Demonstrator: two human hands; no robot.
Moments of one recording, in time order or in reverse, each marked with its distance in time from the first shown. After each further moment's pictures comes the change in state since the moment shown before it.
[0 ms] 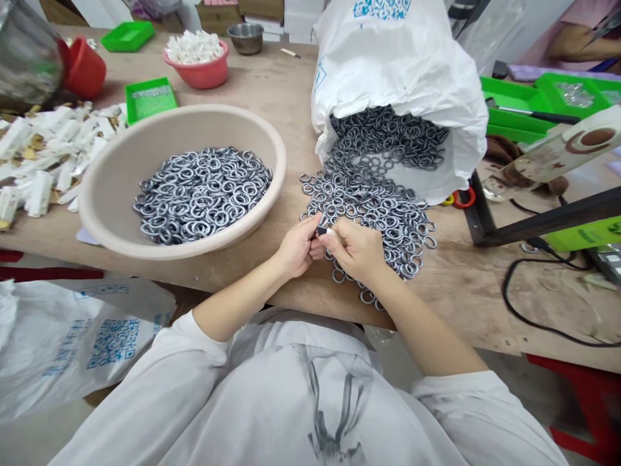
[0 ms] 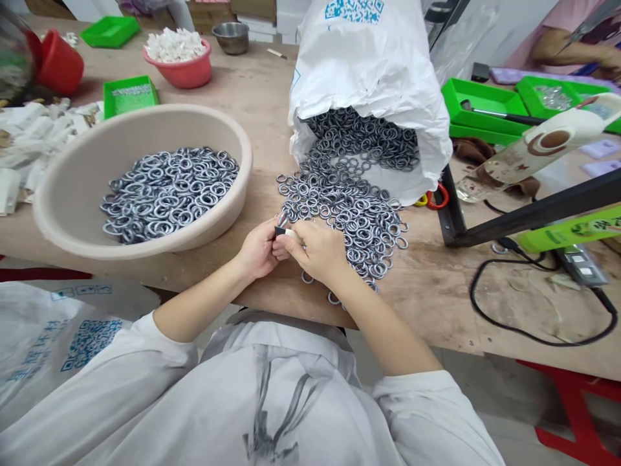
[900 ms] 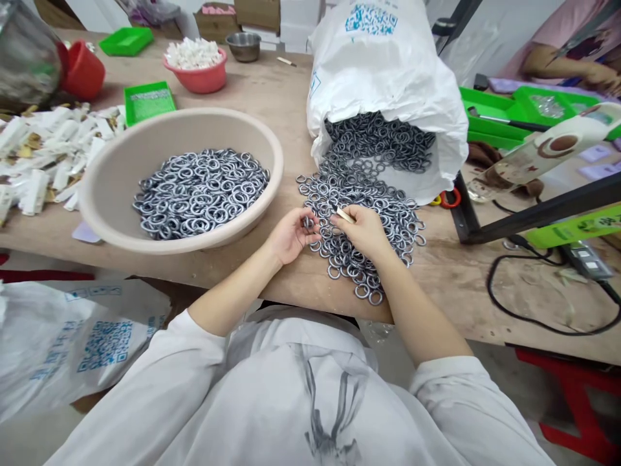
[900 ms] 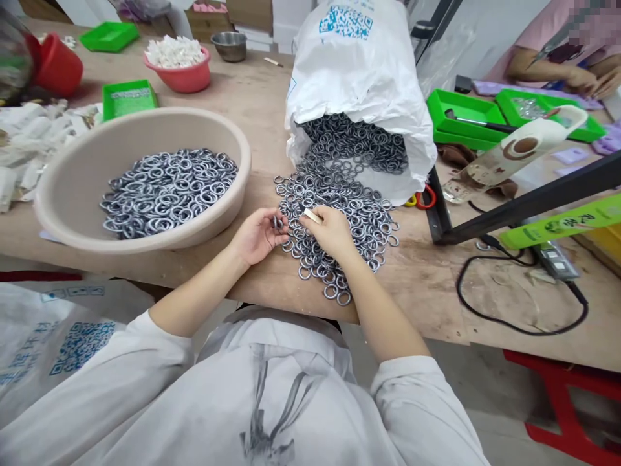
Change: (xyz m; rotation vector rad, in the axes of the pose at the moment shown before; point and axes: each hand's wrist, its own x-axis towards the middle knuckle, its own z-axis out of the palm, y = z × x) left_hand 0.012 0.013 -0.013 0.030 0.131 -0.033; right_hand 0.017 0.041 0.000 0.327 -0.139 0.517
